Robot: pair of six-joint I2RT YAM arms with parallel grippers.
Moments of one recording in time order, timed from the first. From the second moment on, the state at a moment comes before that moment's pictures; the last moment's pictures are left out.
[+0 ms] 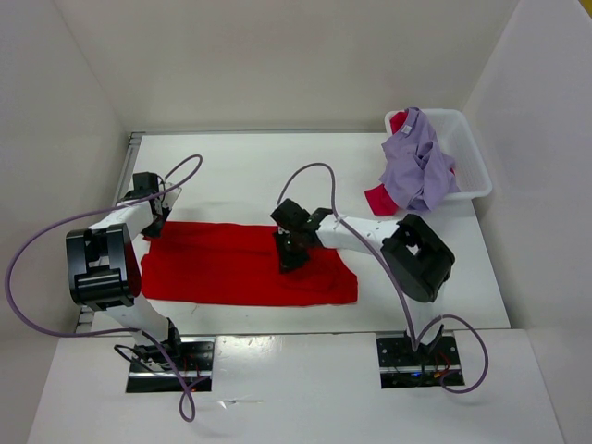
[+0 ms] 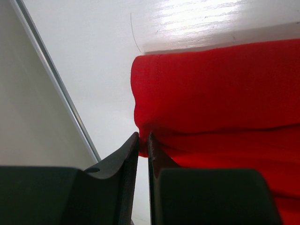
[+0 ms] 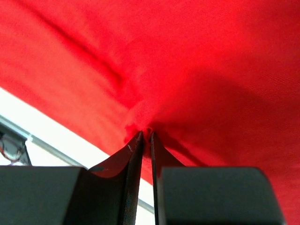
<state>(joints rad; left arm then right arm) 0.21 1.66 0.99 -0.40 -0.25 0.56 0.85 1.87 1.24 -0.49 -0.18 0.61</state>
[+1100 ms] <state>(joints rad) 0.21 1.69 0.99 -0.39 -0.26 0.57 1.03 1.61 1.23 -0.62 -0.27 0.66</state>
